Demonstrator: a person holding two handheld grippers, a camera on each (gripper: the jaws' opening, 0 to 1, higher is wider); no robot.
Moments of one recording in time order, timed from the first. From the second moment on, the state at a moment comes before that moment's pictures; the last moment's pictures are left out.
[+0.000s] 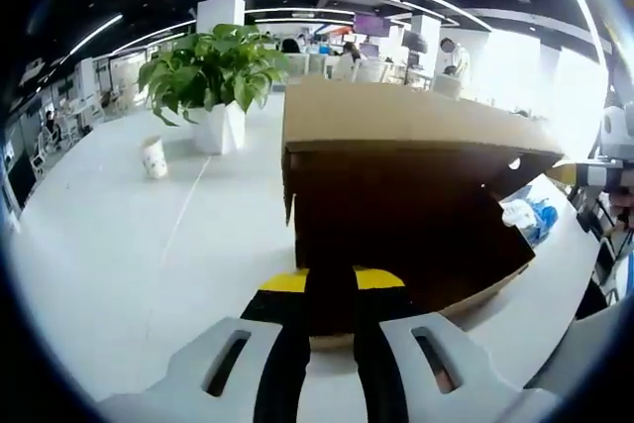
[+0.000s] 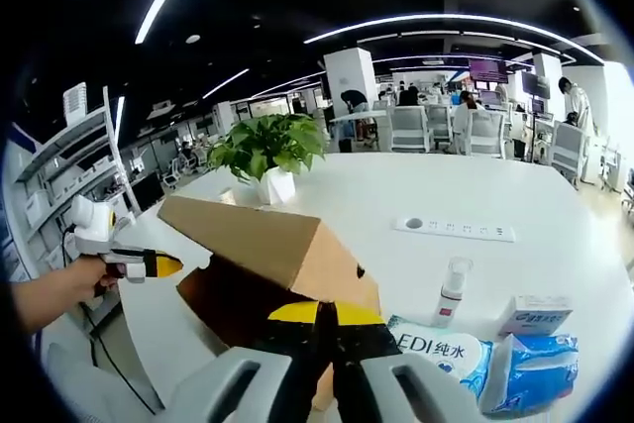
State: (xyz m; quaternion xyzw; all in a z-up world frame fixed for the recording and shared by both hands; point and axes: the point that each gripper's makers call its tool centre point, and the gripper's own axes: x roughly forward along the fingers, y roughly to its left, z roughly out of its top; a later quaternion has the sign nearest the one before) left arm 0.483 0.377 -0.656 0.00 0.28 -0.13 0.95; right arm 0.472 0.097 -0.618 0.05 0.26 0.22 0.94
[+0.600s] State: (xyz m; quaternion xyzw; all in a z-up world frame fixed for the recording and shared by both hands) left arm 0.484 0.378 -0.642 0.01 0.26 -0.14 0.95; right arm 0.456 0.100 -0.635 0.06 0.27 0.23 0.93
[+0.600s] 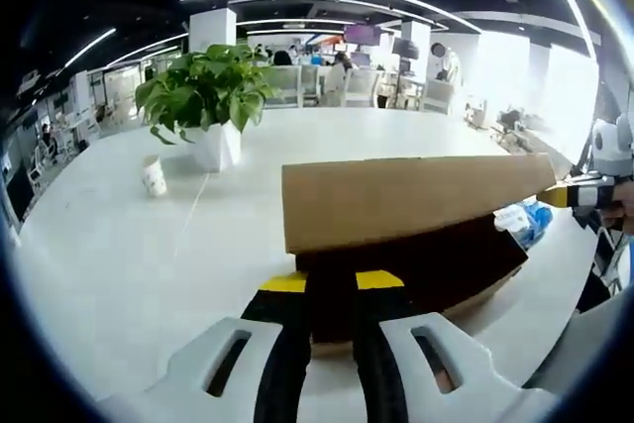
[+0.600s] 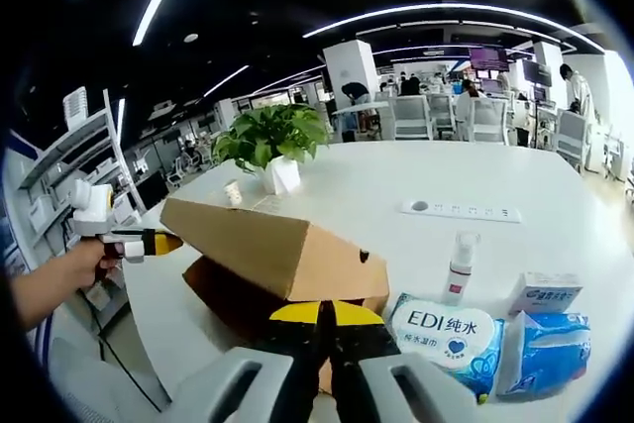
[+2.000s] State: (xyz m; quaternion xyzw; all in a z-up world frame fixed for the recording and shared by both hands) left arm 0.467 0.381 -0.663 0.06 0.27 -0.19 0.94; right arm 0.437 0.111 -0.662 0.02 0.28 0.27 0.92
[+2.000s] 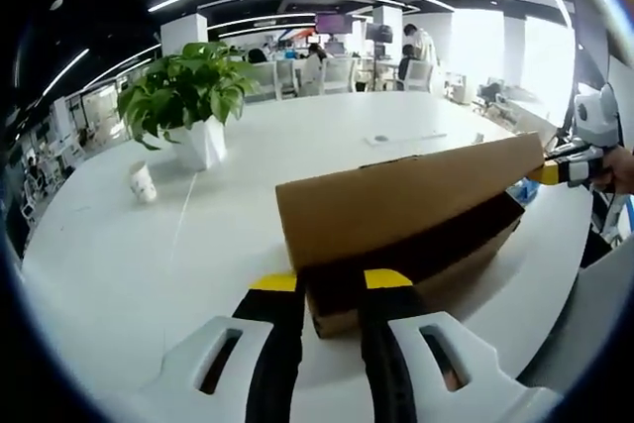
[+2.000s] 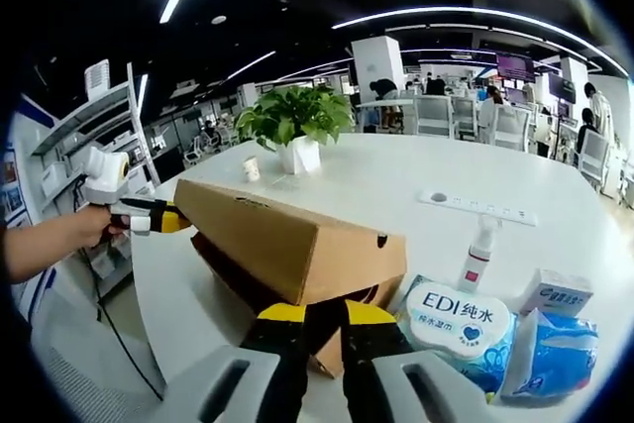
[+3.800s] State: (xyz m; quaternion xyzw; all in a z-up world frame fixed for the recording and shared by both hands) left arm 0.453 0.377 -0.715 0.08 0.33 -0.21 0.92; right arm 0.429 0.121 -0.712 -0.06 0.31 0.29 0.90
